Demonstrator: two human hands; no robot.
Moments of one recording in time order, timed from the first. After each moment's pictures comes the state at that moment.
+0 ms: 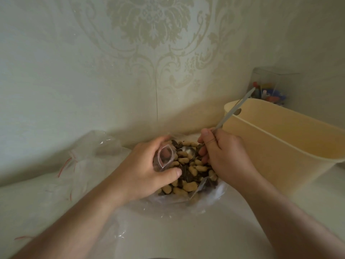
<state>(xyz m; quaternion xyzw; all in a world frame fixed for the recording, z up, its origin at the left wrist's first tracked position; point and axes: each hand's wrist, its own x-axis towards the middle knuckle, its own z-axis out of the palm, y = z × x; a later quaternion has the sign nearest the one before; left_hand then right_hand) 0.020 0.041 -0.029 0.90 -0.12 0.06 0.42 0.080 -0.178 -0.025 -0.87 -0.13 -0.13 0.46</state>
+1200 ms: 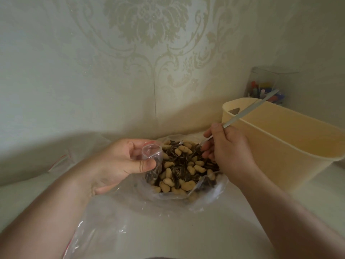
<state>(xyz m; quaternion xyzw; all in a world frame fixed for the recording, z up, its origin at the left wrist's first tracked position) 0.033 0.081 -0.028 0.75 -0.05 -0.09 0.66 0.082 -0.179 -0.021 -0.80 -0.03 -0.09 0.59</state>
